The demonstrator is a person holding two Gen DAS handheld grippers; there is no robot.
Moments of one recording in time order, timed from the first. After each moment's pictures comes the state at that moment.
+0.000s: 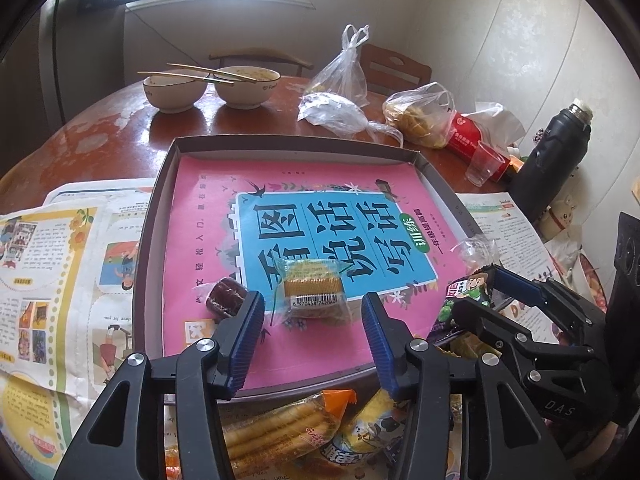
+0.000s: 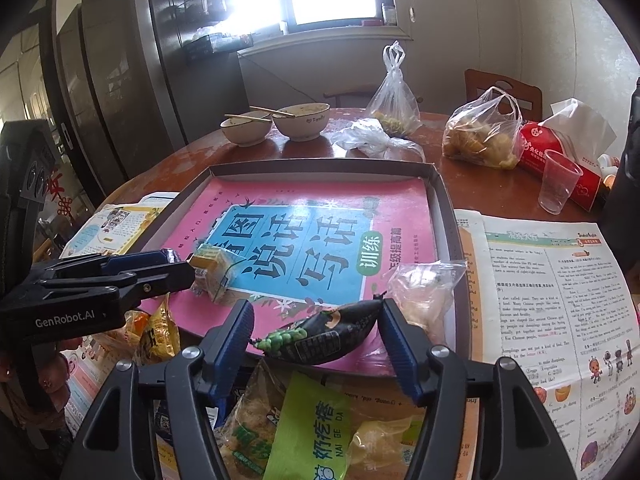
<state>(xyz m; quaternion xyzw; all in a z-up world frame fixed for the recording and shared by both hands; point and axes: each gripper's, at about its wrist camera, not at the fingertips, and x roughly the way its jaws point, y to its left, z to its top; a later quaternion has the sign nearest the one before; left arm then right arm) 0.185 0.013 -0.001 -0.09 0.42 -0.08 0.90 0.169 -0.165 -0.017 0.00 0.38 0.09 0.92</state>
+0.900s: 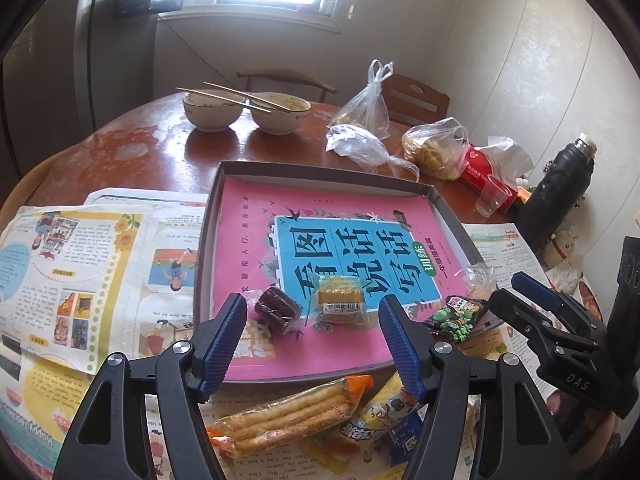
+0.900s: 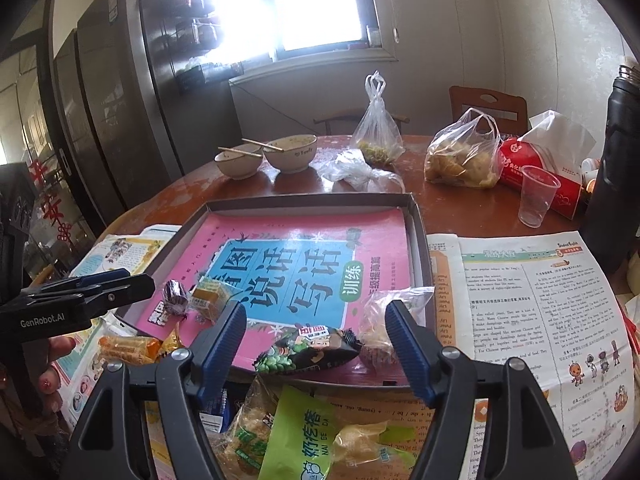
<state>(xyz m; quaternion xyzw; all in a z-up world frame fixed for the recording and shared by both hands) 0.160 0.038 0.026 -0.12 0.38 -0.04 0.92 0.157 -0.180 0.009 0.02 0.34 0.08 0.94</state>
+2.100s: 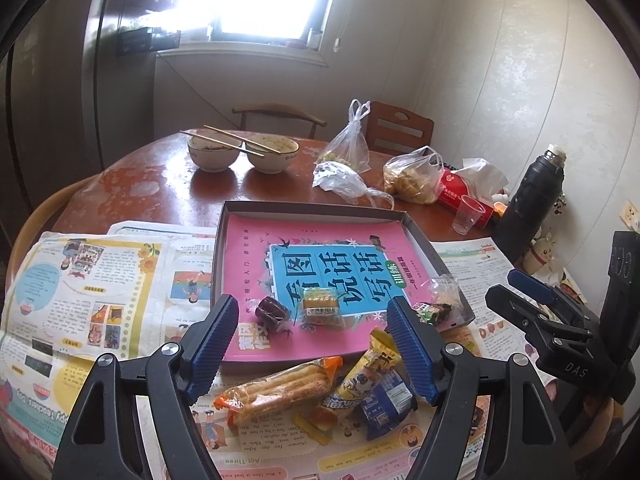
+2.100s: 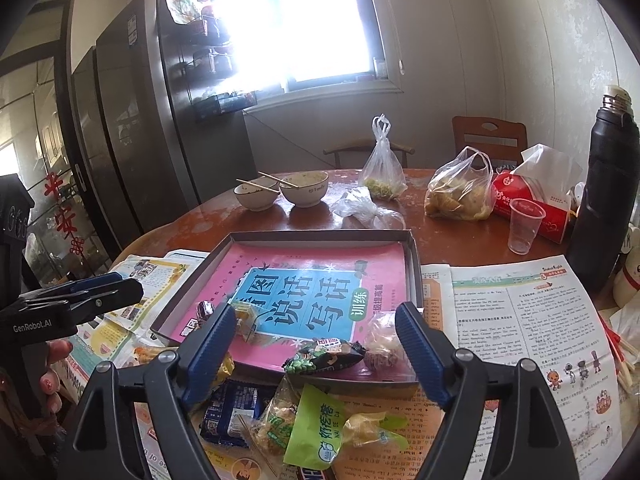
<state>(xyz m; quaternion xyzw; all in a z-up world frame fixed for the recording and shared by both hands) 0.109 0.032 0.070 -0.10 0.33 -0.05 0.94 0.118 -0.178 0.050 0.02 0.29 0.10 0.95</state>
